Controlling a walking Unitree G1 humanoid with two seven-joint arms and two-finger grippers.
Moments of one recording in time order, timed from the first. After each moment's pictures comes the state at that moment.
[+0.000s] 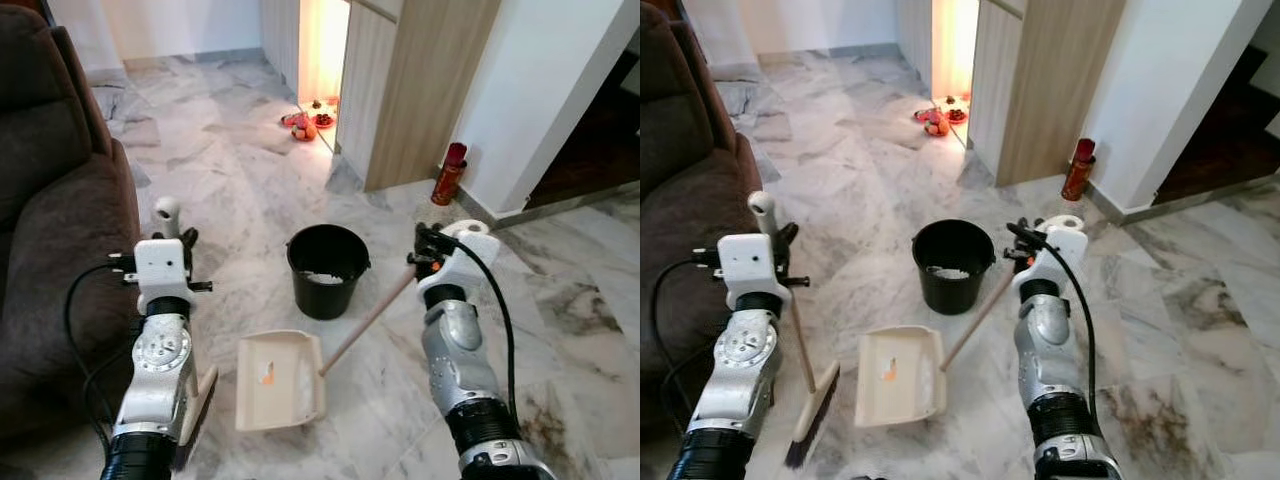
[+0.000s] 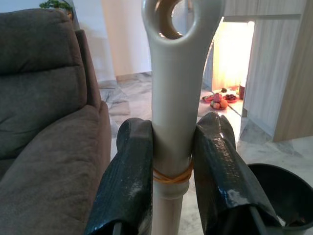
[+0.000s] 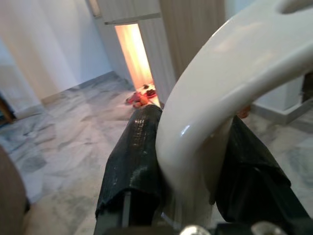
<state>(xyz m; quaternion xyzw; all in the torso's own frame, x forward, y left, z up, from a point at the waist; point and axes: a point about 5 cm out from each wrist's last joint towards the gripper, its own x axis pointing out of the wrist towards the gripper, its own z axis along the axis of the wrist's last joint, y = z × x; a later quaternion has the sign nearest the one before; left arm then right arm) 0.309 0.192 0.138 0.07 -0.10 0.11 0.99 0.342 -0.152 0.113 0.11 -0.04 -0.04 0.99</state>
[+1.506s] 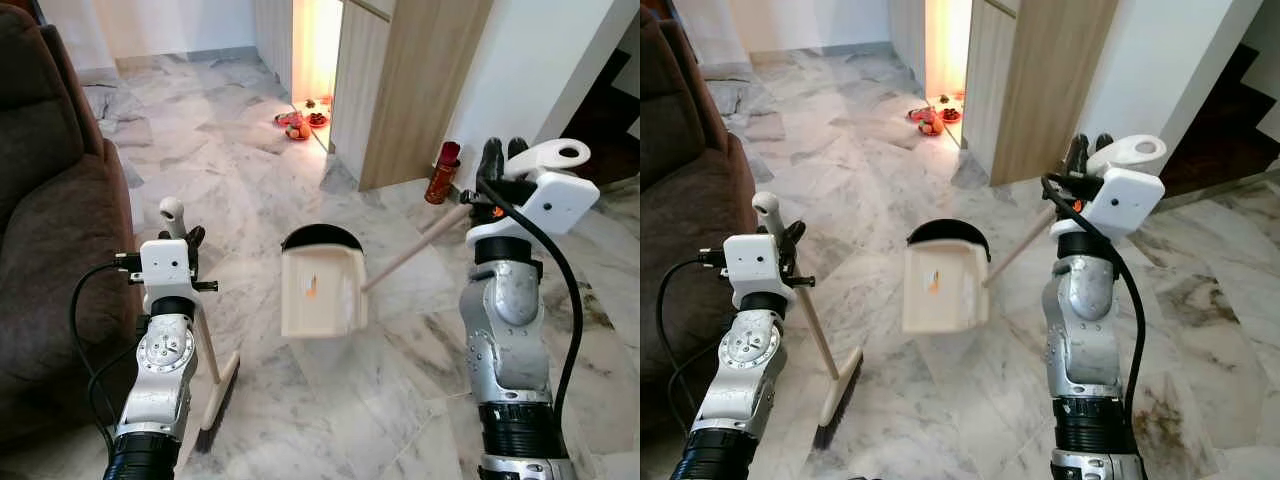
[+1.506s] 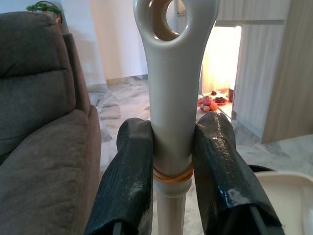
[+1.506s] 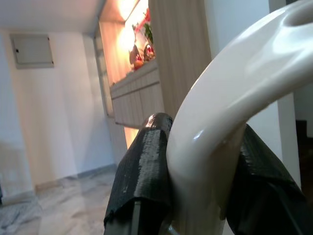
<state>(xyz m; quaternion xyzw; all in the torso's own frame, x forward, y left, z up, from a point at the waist) 0.309 0.185 0.138 0.07 -0.10 0.09 0.99 0.319 -0.160 0.225 0.07 -0.26 -0.08 0.96</state>
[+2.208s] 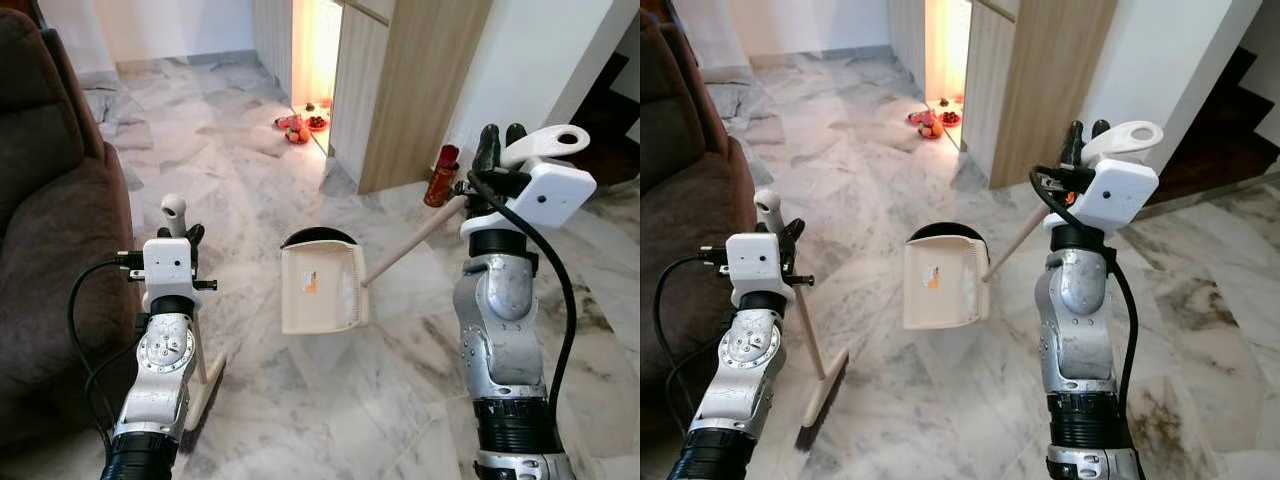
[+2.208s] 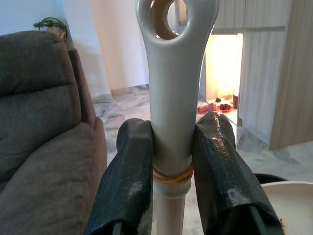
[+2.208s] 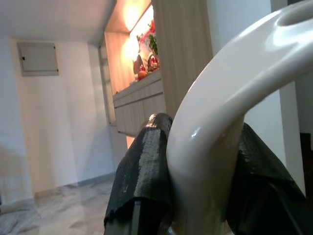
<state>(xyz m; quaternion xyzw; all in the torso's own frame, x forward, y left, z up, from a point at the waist) 0.309 0.189 0.140 0.09 -0.11 0.10 0.98 0.319 -0.153 0.230 0.06 -0.27 -0.07 0.96</state>
